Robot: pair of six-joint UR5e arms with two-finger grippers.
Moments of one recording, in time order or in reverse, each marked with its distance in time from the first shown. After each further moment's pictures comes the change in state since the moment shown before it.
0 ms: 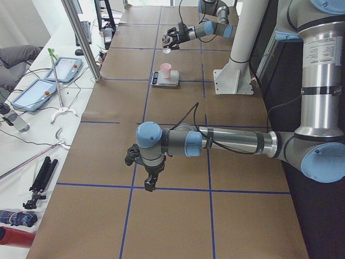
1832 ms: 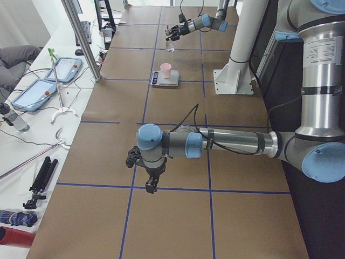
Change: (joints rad) left arm 0.000 0.006 0.007 0.001 0.002 0.000; right arm 0.042 -0.464 0.055 0.514 0.103 0.403
